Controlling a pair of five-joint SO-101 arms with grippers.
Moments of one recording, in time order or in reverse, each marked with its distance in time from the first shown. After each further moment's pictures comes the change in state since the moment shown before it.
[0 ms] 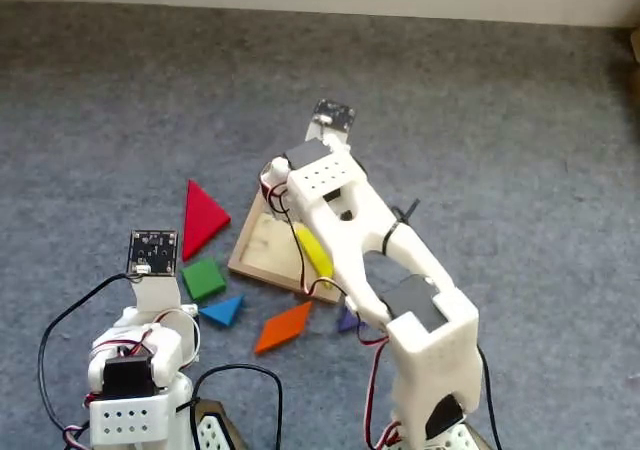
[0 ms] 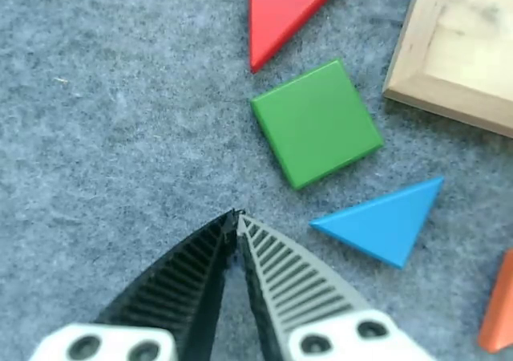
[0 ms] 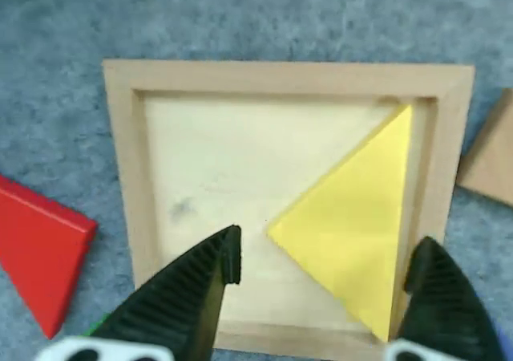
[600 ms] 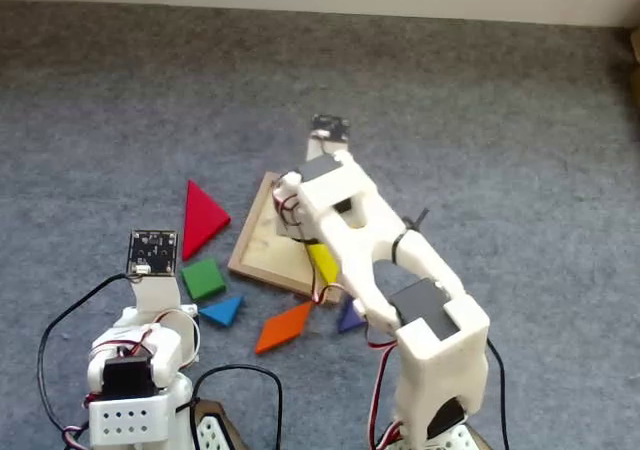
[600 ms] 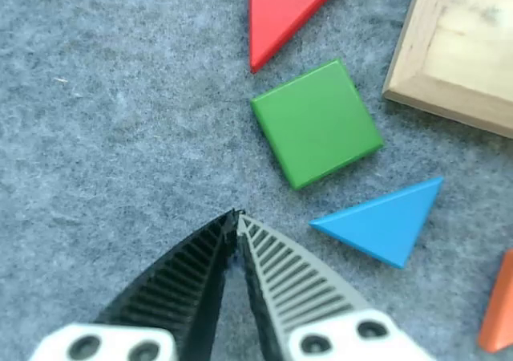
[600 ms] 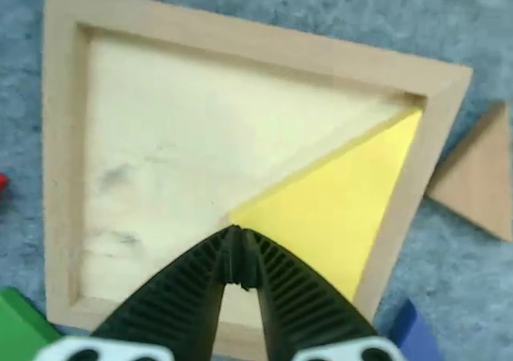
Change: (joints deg) left arm 0.0 0.0 0.0 0.0 0.0; right arm 2.8 -1.4 10.9 -3.3 11.0
